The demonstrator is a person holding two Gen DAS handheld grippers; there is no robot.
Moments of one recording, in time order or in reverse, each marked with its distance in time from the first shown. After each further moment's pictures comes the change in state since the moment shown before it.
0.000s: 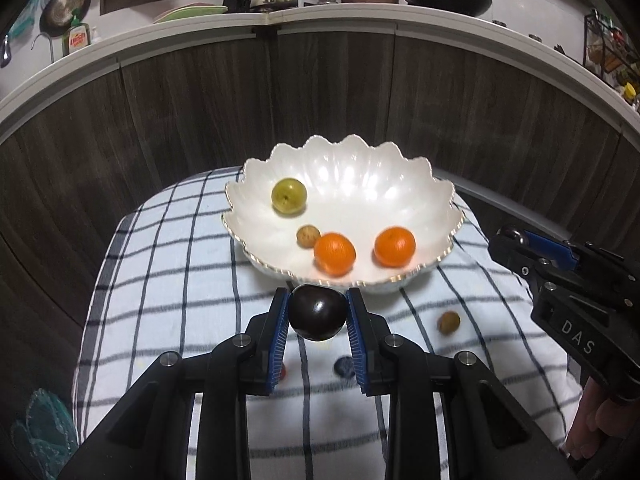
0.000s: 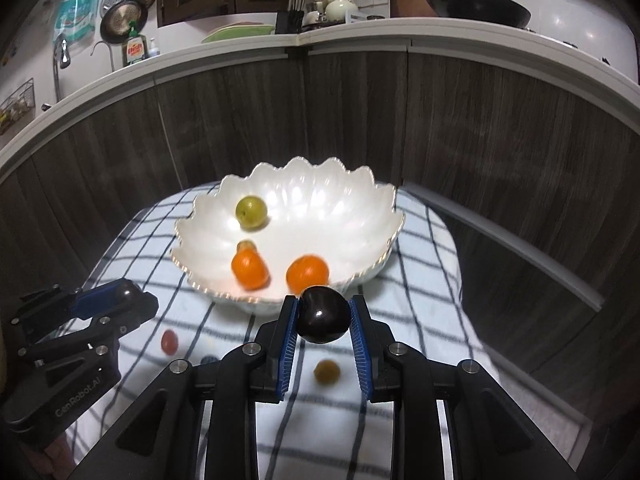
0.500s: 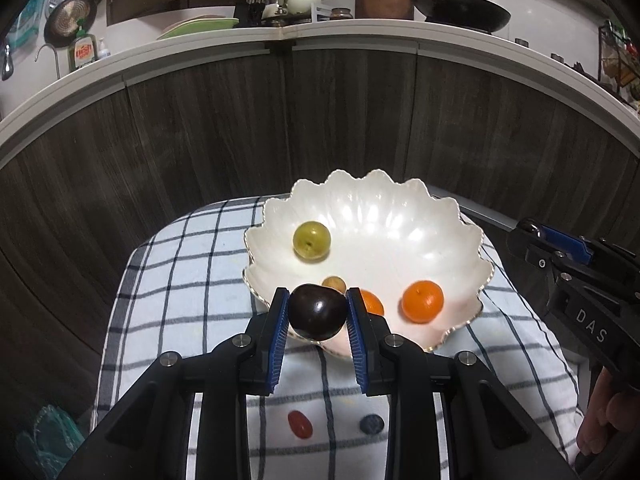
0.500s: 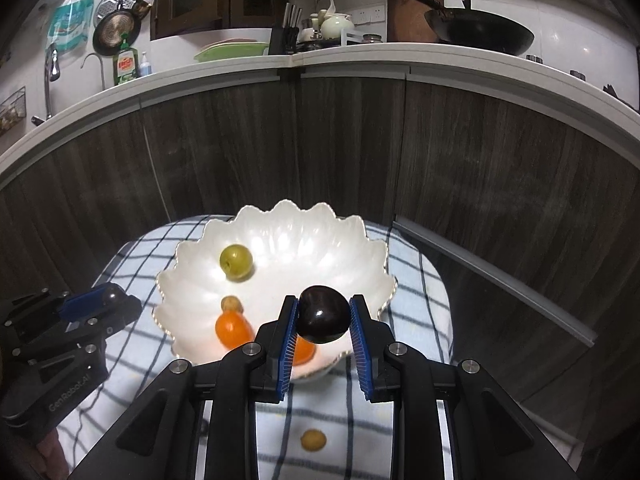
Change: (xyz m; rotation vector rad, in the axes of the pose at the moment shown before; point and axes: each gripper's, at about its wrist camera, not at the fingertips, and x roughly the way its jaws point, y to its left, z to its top) left arm 0.017 0.016 0.045 -0.006 -0.037 0.044; right arm 0.018 -0.002 0.052 -0.011 -0.053 -0.035
